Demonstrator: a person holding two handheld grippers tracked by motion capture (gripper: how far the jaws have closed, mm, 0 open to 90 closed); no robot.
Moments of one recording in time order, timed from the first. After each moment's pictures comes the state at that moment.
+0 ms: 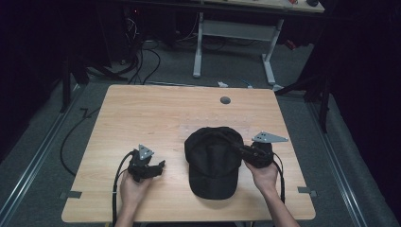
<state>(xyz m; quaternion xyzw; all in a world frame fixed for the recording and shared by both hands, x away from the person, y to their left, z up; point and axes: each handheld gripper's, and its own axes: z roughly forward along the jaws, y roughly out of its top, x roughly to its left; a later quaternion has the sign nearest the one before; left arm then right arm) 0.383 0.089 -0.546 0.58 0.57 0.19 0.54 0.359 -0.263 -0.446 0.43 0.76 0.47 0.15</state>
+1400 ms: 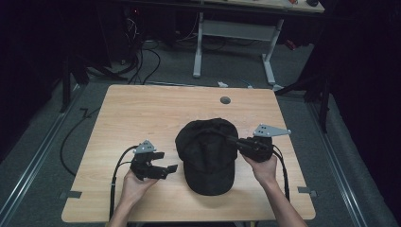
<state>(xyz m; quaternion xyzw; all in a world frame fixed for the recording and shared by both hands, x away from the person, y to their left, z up) 0.361 0.077 -0.485 0.60 0.51 -0.02 0.62 0.368 -0.257 -0.421 0.34 0.76 0.54 0.12</state>
